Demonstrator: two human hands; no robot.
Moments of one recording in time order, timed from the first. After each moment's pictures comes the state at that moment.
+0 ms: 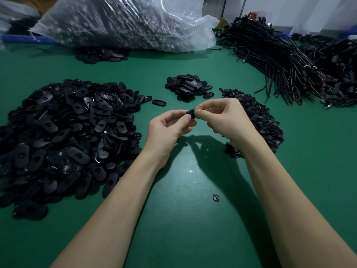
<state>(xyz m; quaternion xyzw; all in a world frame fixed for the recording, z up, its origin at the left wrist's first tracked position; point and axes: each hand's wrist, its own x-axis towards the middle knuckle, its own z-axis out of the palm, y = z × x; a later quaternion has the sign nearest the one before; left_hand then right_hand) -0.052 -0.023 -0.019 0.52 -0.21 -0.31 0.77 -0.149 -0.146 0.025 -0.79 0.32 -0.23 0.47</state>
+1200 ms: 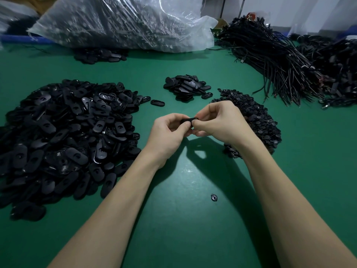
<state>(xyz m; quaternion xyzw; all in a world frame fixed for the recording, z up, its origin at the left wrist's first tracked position) -0.055 -0.022 -0.019 0.63 -0.28 -0.25 0.68 -0.153 -0.147 0.021 -0.80 0.30 -0.18 0.49</state>
